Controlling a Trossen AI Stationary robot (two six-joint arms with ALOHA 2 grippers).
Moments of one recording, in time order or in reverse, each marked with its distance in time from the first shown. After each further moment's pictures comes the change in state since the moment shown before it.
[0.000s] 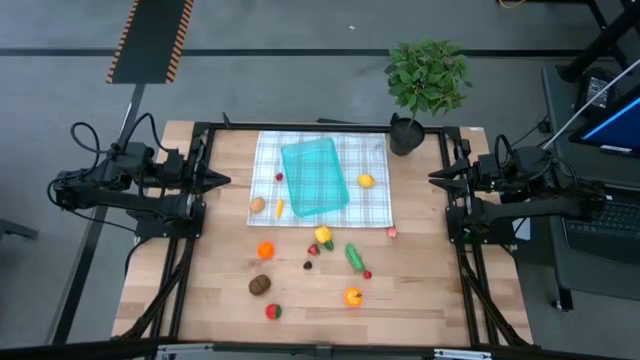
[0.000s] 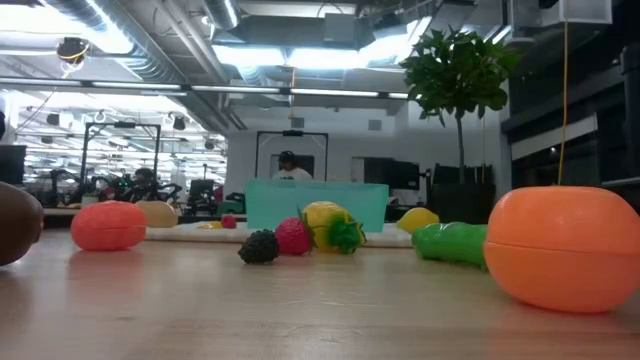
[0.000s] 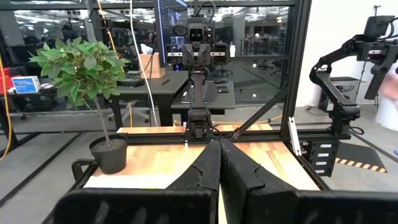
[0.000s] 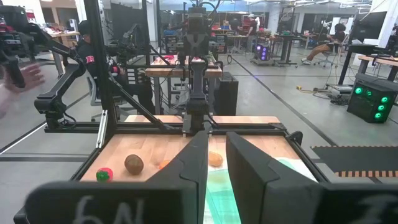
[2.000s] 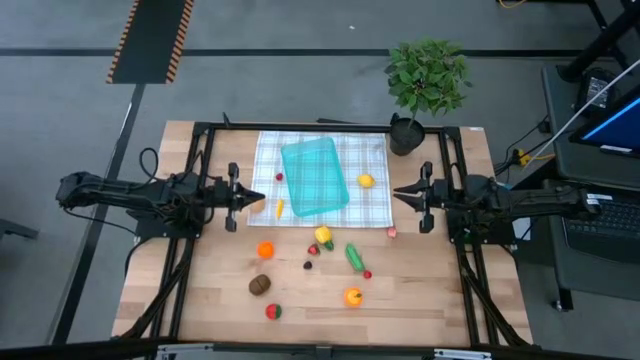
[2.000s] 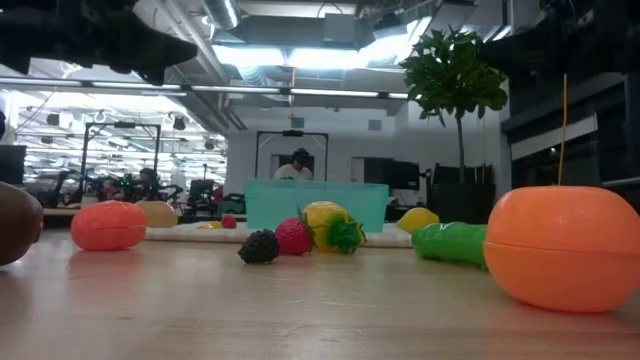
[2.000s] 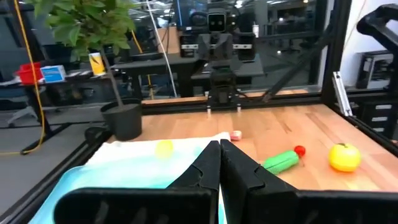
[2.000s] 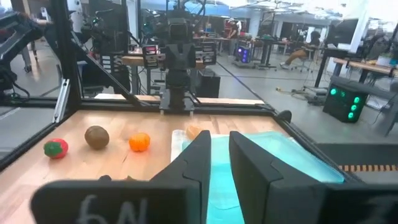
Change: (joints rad) left arm 0.000 0.075 -0.581 0.637 -0.098 0.079; right arm 0.000 0.025 -0.582 0.639 0.096 -0.079
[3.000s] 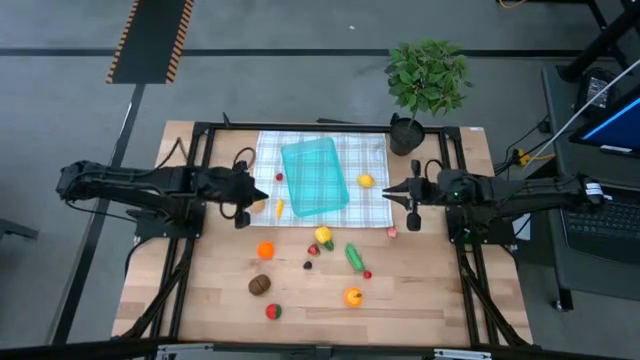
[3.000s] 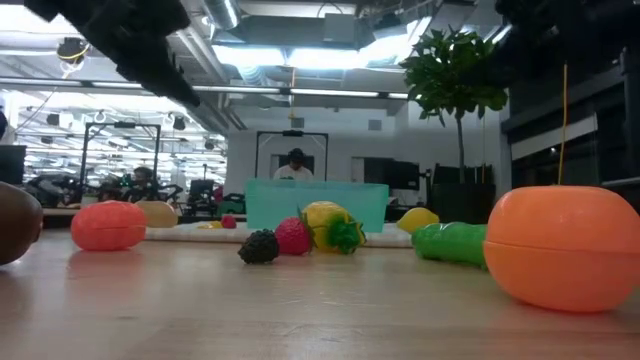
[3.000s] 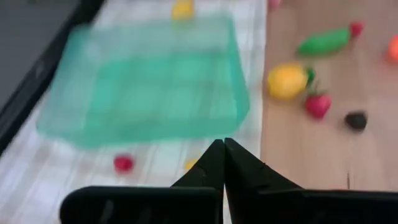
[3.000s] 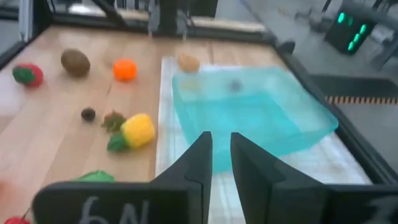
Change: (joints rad) left arm 0.031 0.373 0.429 -0.740 -0.075 -0.160; right arm -0.001 0.304 0.285 -0.378 0.054 -0.004
